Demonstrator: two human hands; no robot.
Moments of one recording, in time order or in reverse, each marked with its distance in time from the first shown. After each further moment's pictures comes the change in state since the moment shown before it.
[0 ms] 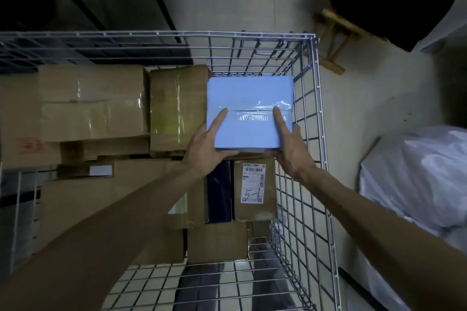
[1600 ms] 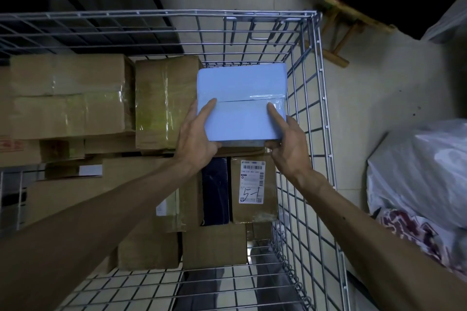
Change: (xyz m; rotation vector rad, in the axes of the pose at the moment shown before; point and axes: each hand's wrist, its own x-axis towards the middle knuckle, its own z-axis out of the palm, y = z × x) left_hand -0.001 0.016 0.000 -0.052 0.144 -0.089; right_hand -0.008 0.016 -0.001 -0.298 0.067 -0.369
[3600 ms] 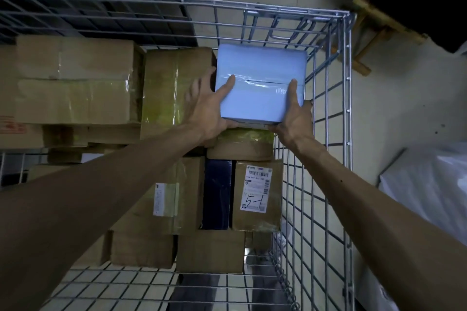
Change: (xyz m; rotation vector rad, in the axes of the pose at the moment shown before) left_hand 0.070 -0.007 -0.001 0.408 -0.022 0.151; right_hand 0.099 0.017 0.019 -0.267 -0.002 -0.008
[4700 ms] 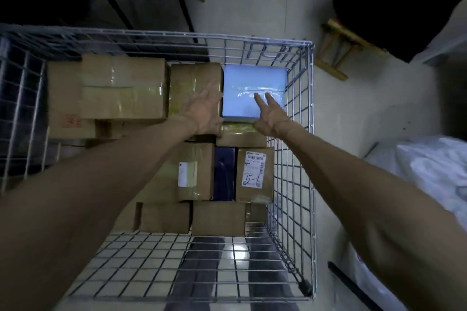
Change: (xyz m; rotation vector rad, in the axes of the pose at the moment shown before) left_hand -0.059 0.019 -0.091 0.228 -0.327 -0.051; right_hand -0.061 -0.082 -0.042 -0.557 -0.381 0.002
